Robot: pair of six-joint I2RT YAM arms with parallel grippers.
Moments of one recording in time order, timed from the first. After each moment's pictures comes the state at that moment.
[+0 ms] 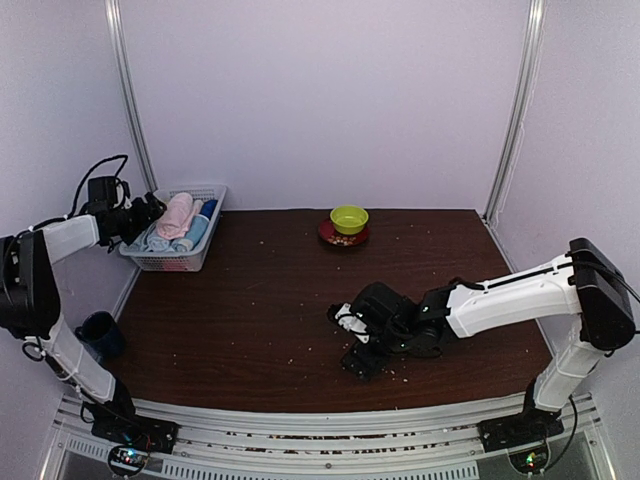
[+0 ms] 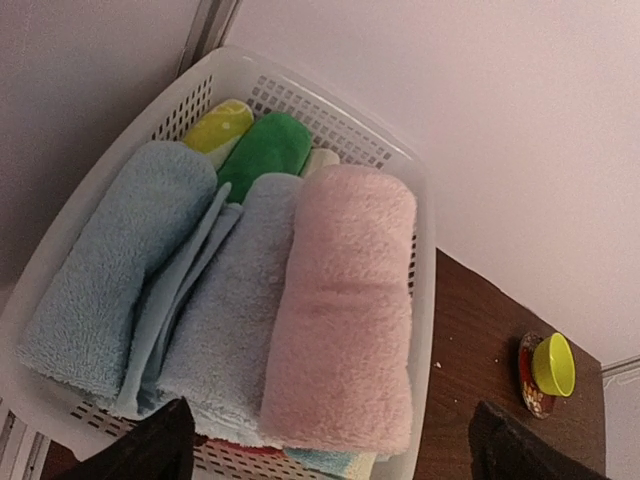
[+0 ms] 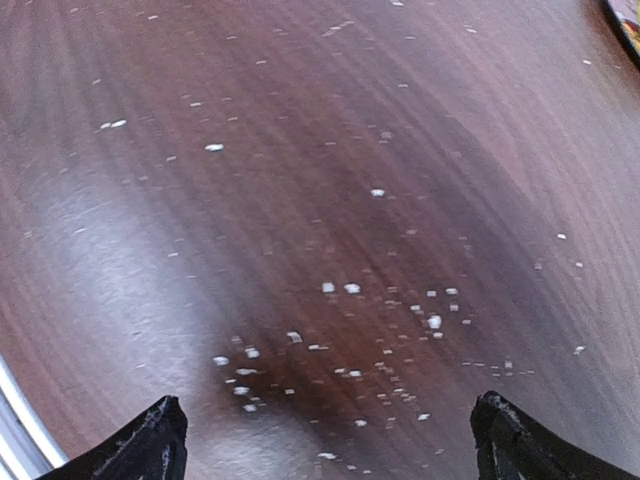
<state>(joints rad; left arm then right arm) 0.17 1.59 1.13 -0.07 0.28 -0.50 1.08 1.66 0.96 -0.32 0.18 0.08</state>
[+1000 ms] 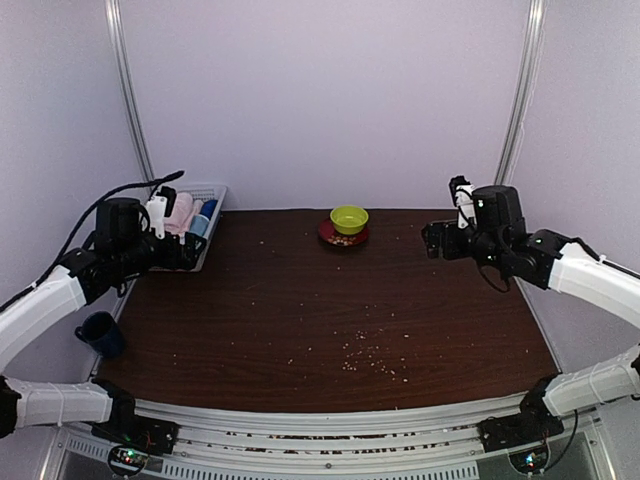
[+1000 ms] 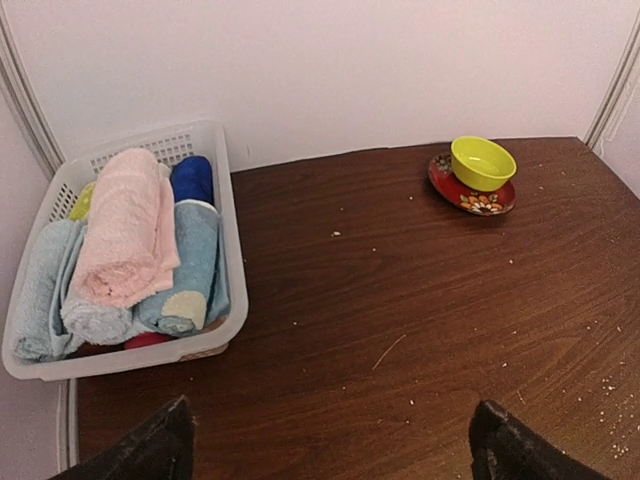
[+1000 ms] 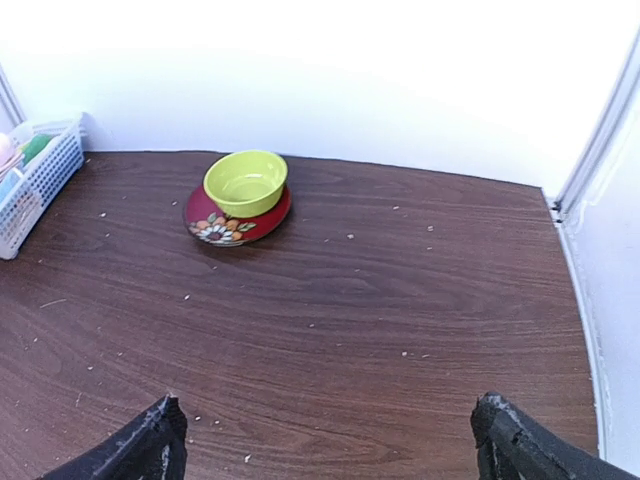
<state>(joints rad) -0.35 1.00 0.82 -0.25 -0.04 -0.07 0.58 1.17 0.96 -0.27 0.35 0.21</state>
